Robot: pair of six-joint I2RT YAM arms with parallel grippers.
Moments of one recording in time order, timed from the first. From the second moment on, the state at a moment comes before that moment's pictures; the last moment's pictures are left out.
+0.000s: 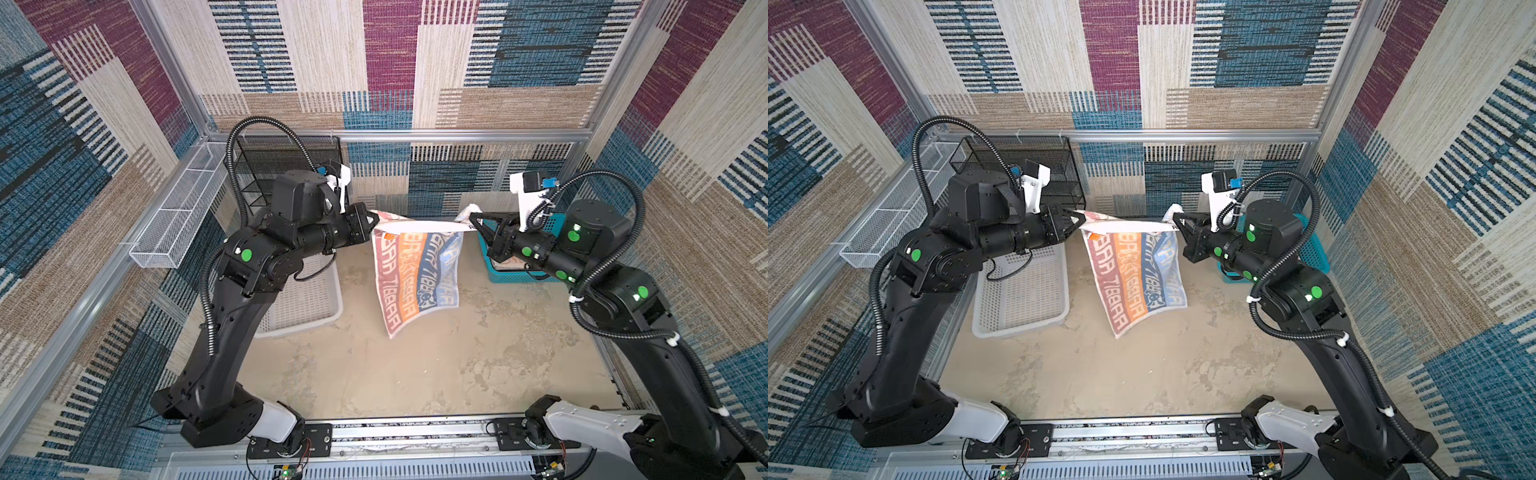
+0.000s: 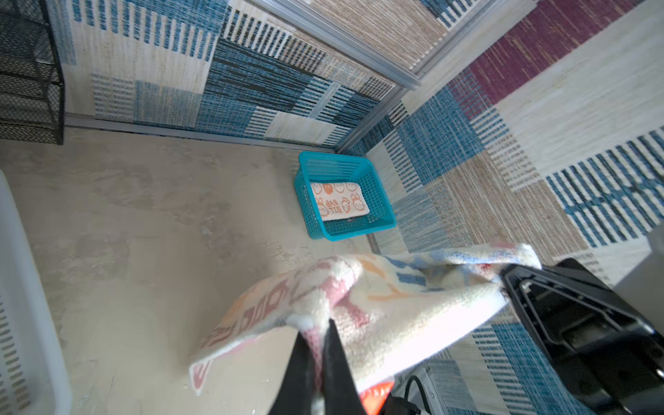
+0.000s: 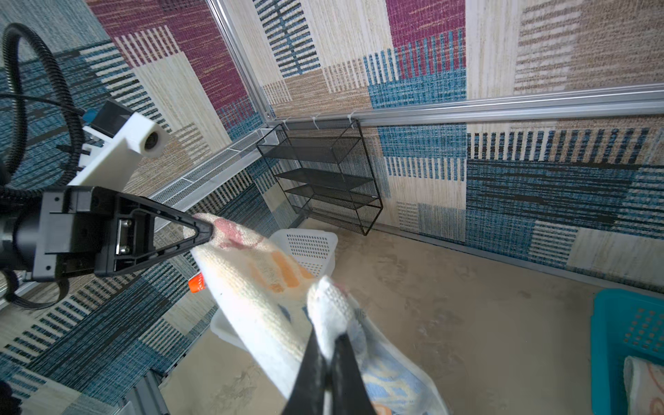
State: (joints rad) left arm -0.58 1.43 2.11 -1.09 0.17 -0.61; right arm 0.53 1.11 1.67 -0.68 -0.18 0.29
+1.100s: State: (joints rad) left arm -0.30 2.41 2.61 -1.13 0.27 -0.52; right arm 0.29 2.03 1.88 -0.57 -0.18 0.25
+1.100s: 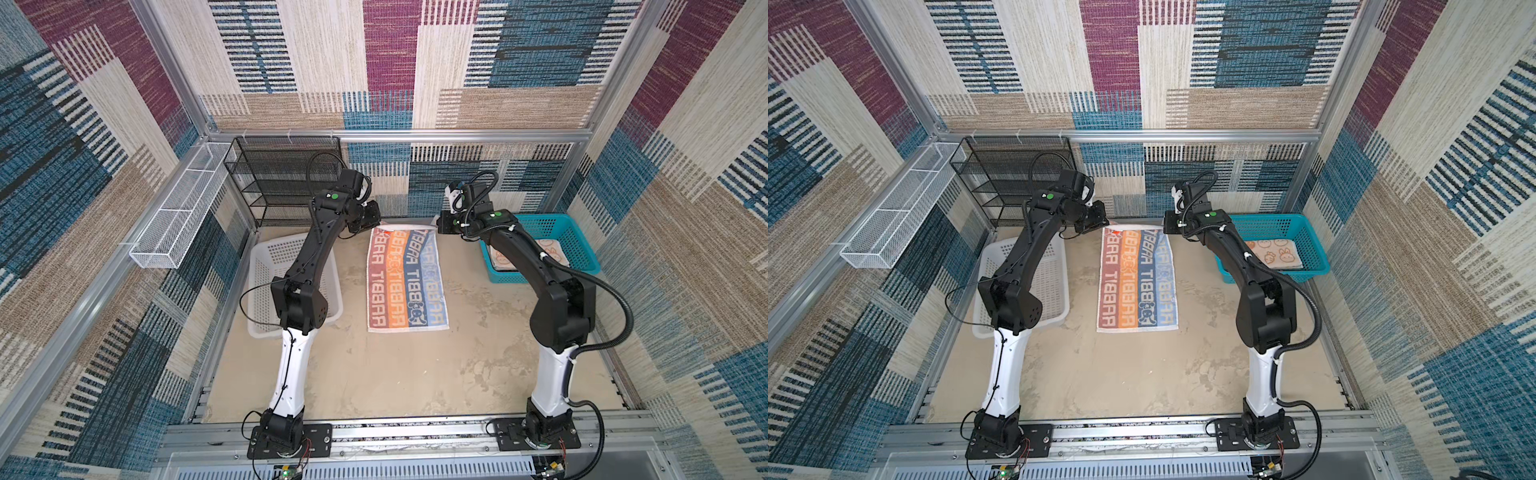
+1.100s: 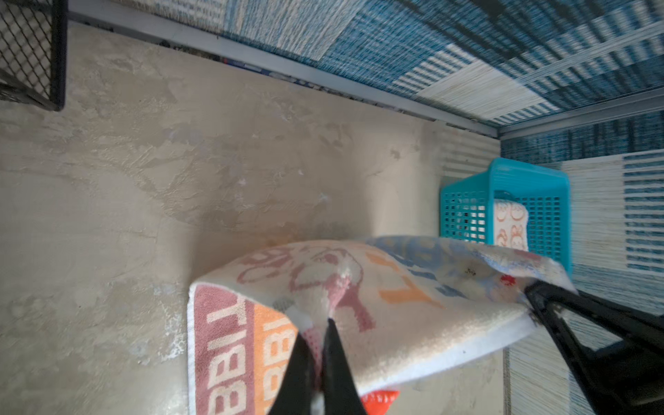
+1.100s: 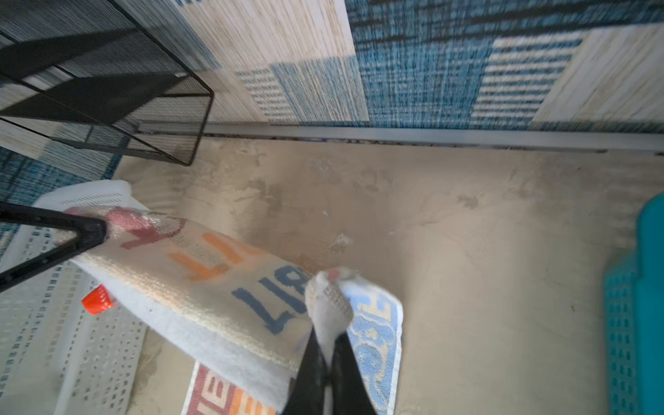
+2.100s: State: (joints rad) left arm -0.40 2.09 1.69 -1.05 0.14 -0.44; right arm 0.35 1.76 1.00 -0.26 -0.32 0.35
